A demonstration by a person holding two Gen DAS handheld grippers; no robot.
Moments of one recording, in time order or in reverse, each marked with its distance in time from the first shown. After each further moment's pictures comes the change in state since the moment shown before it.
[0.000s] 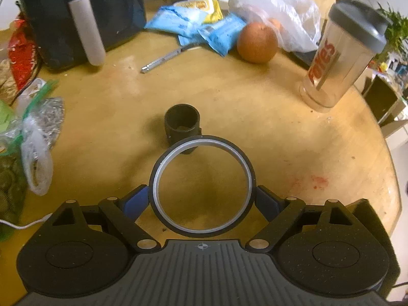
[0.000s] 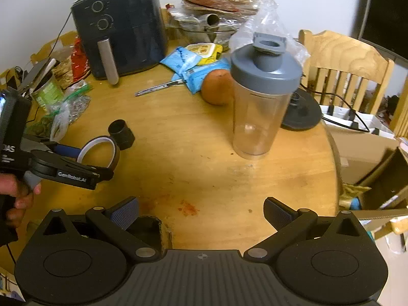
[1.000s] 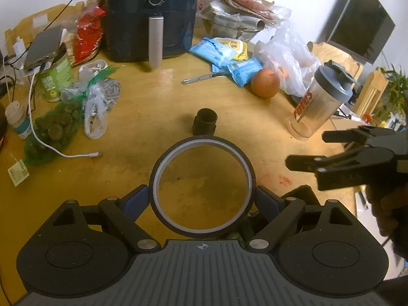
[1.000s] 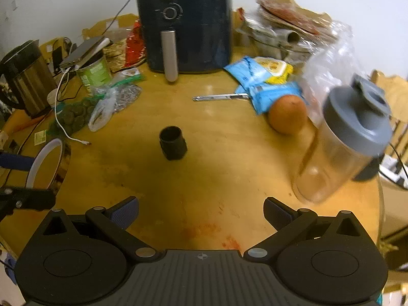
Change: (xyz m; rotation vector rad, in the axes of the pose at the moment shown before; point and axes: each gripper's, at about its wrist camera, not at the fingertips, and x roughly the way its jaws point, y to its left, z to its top) left arm -0.121 0.014 -0.059 -0.259 -0.132 -0.002; right arm 0.033 0.056 0.032 -0.232 -0.020 0.163
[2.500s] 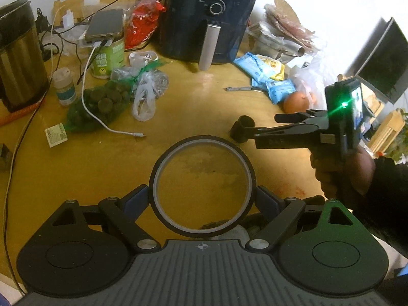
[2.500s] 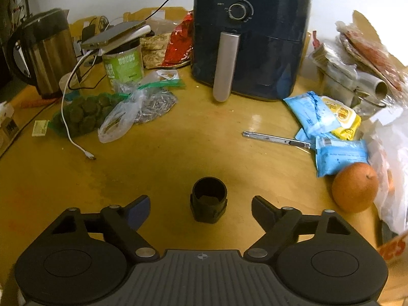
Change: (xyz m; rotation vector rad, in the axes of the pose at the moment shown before) left arm -0.038 0.043 -0.023 -0.199 -0.047 0.059; right arm 0.105 0.050 0.056 -0.240 -0.051 0.078
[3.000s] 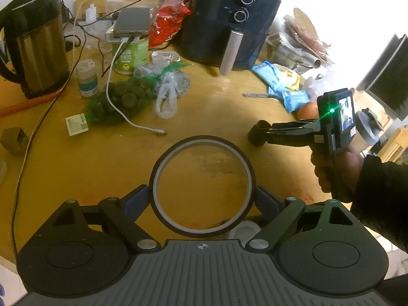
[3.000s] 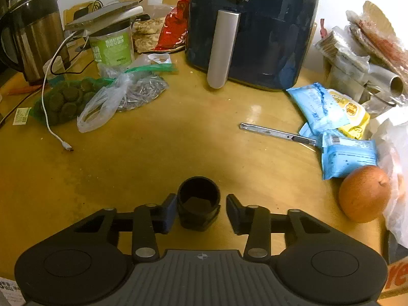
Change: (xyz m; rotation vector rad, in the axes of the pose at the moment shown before) left arm -0.014 0.019 -0.008 -0.072 -0.024 0.035; right arm 0.042 -0.011 0.003 -0.024 0.049 -0.012
